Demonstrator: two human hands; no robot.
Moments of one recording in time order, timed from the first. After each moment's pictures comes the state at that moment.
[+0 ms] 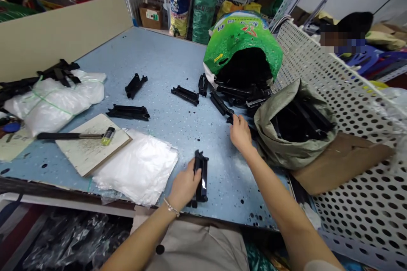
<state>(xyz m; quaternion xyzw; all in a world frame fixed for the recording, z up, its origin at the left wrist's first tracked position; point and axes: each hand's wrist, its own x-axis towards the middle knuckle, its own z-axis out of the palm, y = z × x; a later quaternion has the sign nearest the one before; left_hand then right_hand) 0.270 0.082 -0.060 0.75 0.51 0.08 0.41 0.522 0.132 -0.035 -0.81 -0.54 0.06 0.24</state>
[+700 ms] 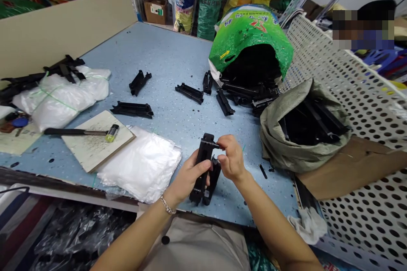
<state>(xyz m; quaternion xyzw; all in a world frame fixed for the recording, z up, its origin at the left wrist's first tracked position) 0.269 0.092 -0.001 0.43 0.31 0.27 0.81 0.446 0.086 -0.015 -0.52 -0.72 0.05 0.46</state>
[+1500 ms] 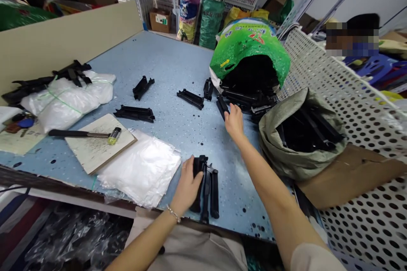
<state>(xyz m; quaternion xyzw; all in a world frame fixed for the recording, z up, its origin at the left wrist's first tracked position) 0.274 0.076 -0.078 0.62 0.50 0.29 0.53 0.514 0.201 -0.028 -0.79 -0.53 0.06 0.31</state>
